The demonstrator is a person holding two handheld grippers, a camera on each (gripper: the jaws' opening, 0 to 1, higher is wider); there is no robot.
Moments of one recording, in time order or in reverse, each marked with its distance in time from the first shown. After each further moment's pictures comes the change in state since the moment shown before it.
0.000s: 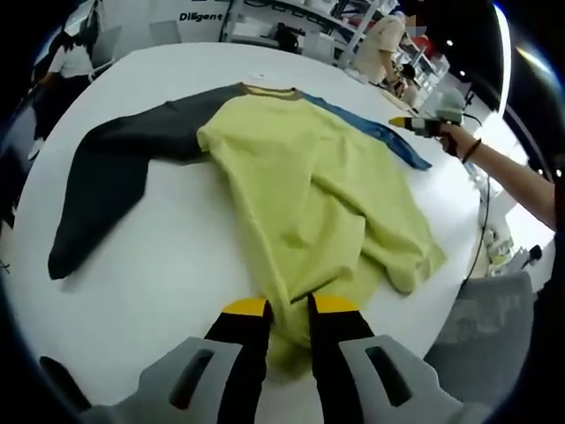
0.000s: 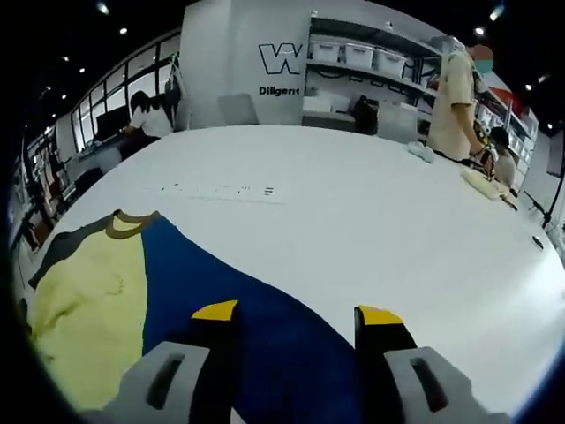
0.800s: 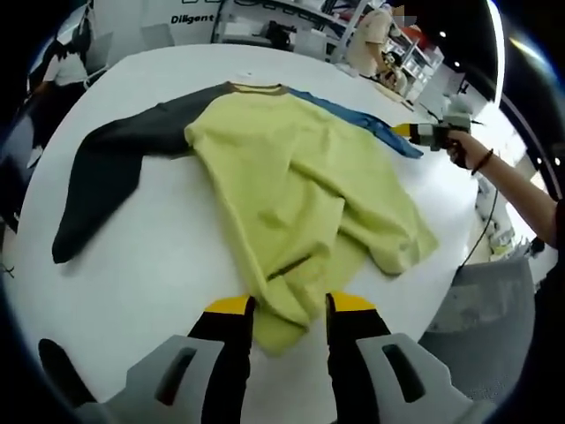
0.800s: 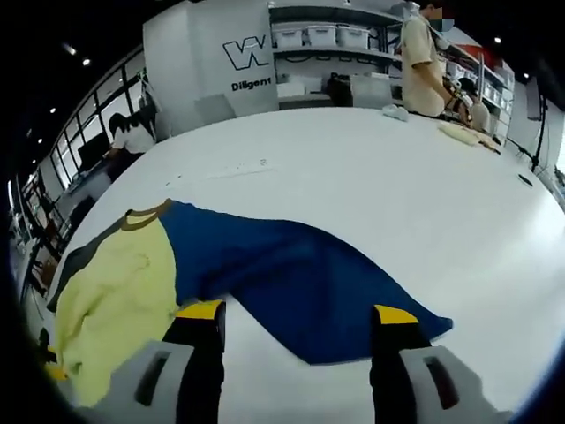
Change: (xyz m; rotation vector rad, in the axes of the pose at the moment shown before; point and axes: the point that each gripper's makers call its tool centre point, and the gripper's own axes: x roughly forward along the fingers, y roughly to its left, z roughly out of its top) left arm -0.014 -0.017 -0.019 0.029 0.018 0.013; right arm -0.054 0.017 -0.064 0.175 0.079 -0.052
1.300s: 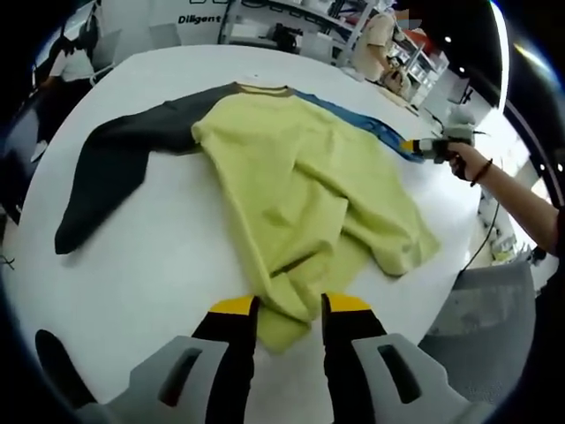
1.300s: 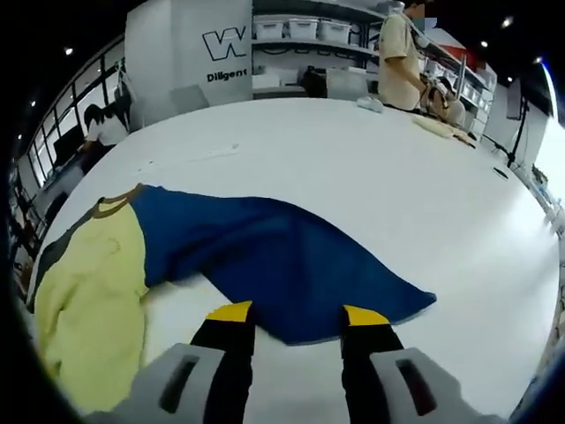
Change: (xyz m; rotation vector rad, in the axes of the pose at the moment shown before) left arm 0.000 0.003 0.000 -0.018 -0.012 0.013; right arm 0.004 -0.017 -0.023 0.002 0.041 -0.153
